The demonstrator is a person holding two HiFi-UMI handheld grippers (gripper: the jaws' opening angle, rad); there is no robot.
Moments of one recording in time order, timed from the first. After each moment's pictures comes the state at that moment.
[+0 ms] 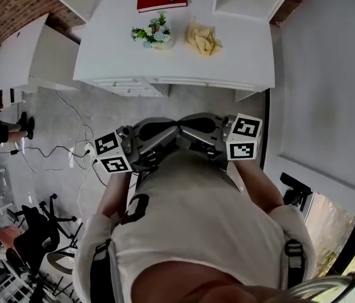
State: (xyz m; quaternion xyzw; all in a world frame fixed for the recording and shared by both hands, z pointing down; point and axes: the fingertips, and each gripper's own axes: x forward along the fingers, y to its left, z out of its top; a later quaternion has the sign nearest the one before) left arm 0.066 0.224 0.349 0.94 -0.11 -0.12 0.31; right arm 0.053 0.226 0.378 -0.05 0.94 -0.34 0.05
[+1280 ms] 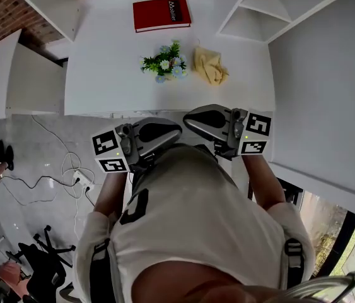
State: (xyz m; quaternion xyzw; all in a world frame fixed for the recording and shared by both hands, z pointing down) left arm -0.039 0.084 0.354 0.95 -0.01 -0.14 0.29; right arm -0.033 0.065 0.363 -0.11 0.96 -0.25 0.02
